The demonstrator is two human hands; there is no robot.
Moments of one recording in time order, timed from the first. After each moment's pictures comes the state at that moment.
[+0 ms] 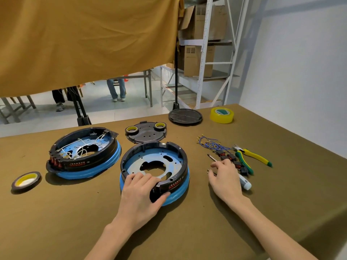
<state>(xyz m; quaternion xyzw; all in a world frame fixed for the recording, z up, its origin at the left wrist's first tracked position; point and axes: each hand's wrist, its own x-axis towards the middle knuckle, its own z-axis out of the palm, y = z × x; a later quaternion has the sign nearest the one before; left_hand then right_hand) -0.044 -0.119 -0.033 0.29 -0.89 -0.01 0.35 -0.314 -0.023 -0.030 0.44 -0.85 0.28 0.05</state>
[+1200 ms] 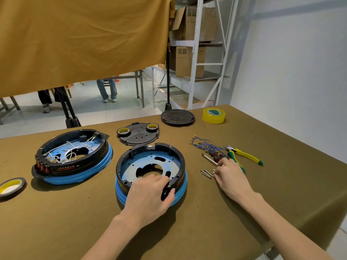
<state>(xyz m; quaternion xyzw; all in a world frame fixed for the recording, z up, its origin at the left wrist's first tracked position) -0.081 -0.110 -0.014 0.26 -0.93 0.02 0.26 -0.354 0.004 -0.018 0.55 -0.83 0.08 0.11</state>
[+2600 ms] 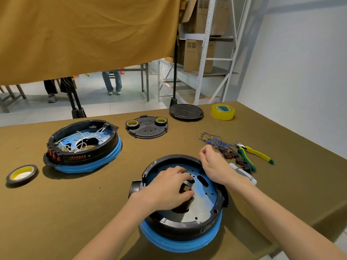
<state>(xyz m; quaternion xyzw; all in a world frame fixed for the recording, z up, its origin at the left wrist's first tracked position) -0.094 -0.118 0.011 0.22 -0.96 -0.18 0.01 -0.297 -0.057 0.008 0.54 -0.78 0.30 -0.12</state>
